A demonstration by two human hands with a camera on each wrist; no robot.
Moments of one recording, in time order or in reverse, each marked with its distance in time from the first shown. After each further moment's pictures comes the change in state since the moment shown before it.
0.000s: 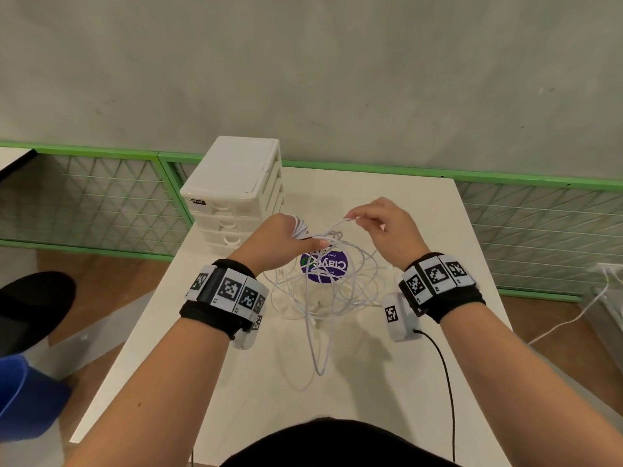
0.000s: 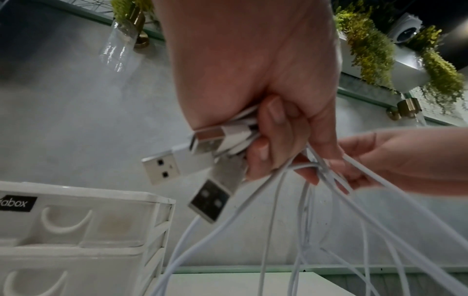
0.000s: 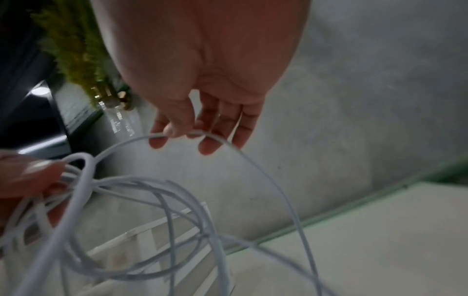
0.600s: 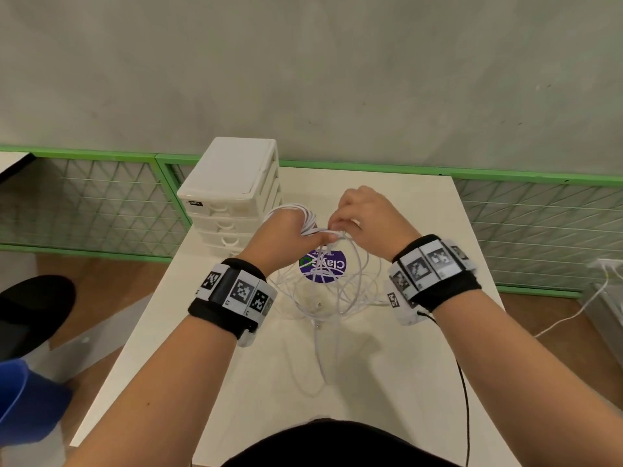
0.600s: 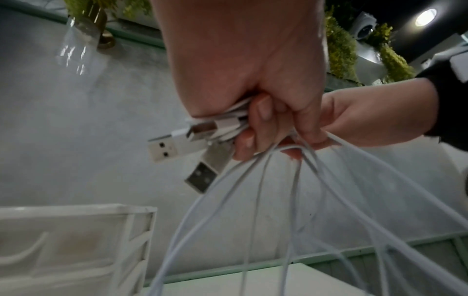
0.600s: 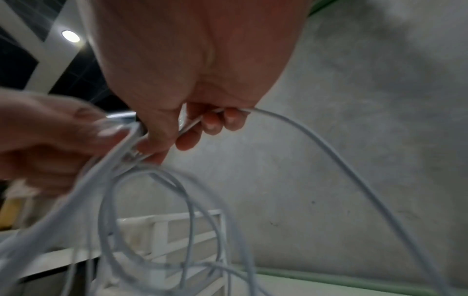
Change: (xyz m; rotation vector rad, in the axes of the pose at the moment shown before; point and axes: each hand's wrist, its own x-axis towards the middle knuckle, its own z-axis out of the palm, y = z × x) left_hand 0.012 0.002 0.011 0.173 0.113 0.249; right_hand 0.017 -0.029 -0.002 -0.399 -0.209 -0.370
